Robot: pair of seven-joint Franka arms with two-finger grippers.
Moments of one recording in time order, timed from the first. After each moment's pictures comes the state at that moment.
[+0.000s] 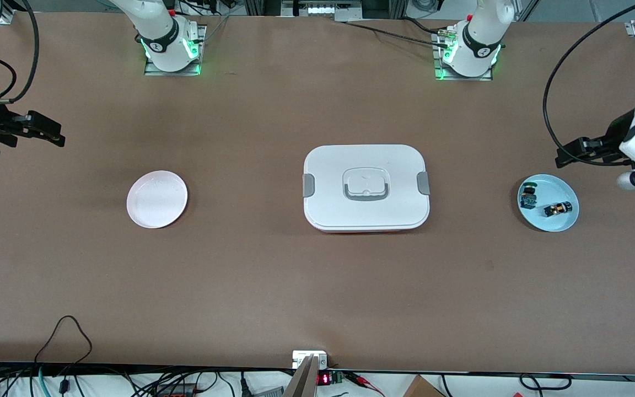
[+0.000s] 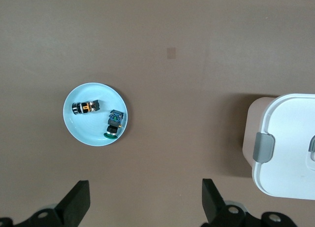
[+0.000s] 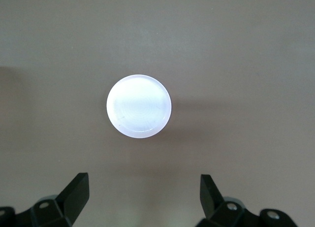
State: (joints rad) left arm 0.05 0.09 -0.06 -1.58 0.02 1.60 -0.12; right arm 0.05 0.05 -0.06 -1.58 -0.01 1.57 -0.03
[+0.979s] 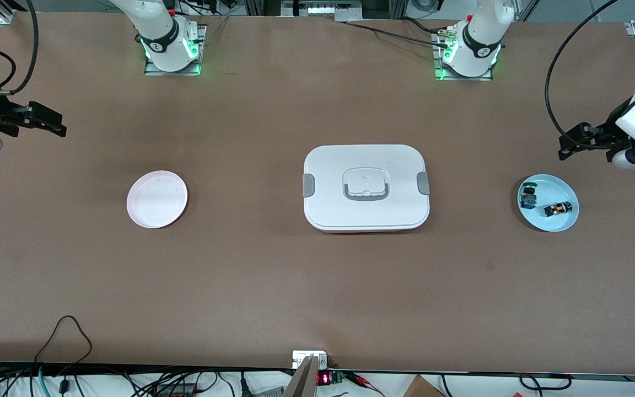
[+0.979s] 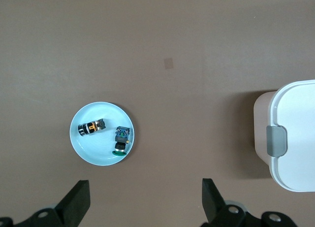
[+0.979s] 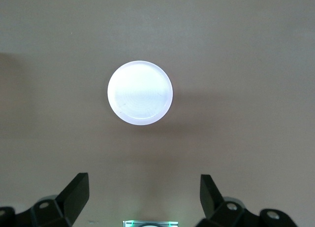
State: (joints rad) left arm 0.01 -0.01 0.01 -1.74 0.02 1.74 0.05; right arm 0.05 0.04 -0.06 -1.58 -0.01 1.51 -0.03
